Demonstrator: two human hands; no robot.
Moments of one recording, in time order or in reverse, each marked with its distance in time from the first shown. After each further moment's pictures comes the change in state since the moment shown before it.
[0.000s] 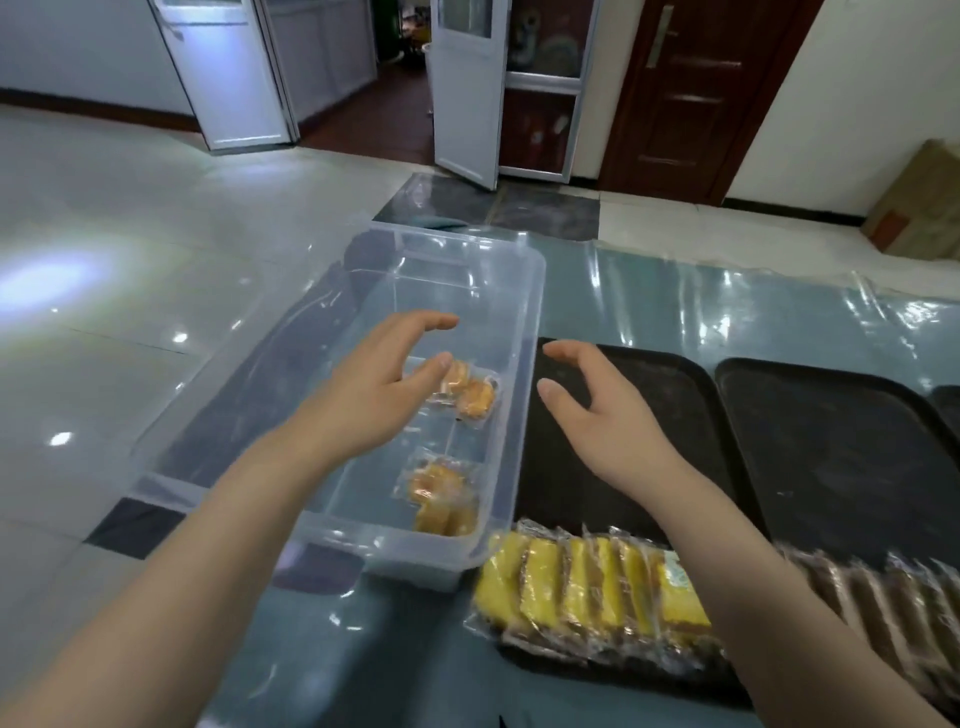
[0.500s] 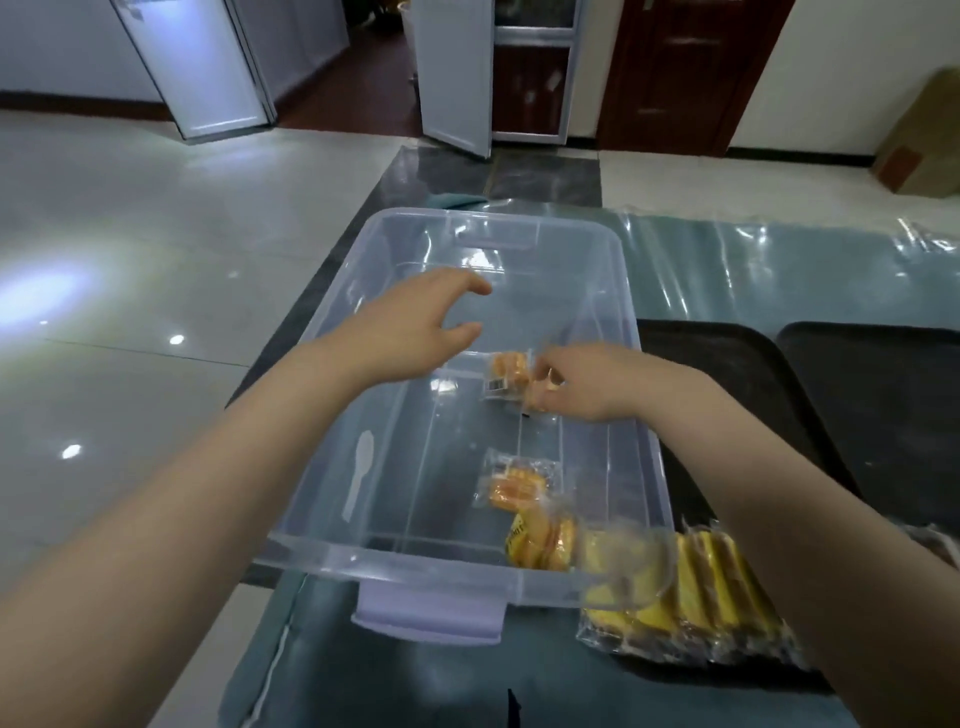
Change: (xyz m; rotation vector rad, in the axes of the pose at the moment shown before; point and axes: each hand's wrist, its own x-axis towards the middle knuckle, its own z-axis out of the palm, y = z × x) left_hand 0.078 -0.085 -0.066 0.319 -0.275 0.109; right_hand 0.099 -0.058 0.078 -0.653 -0.599 0.136
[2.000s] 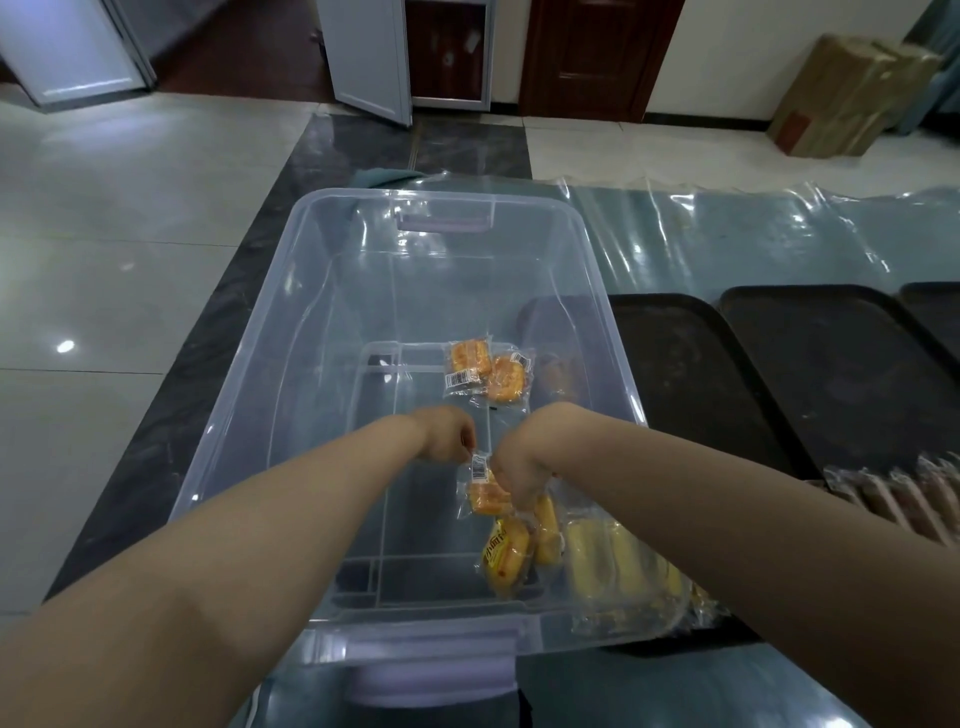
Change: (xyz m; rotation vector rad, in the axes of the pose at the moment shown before) left_hand 0.055 -0.053 0.175 0.061 -0.678 -0.037; right_hand 0.067 -0.017 0.081 -0.399 -0.564 0.030
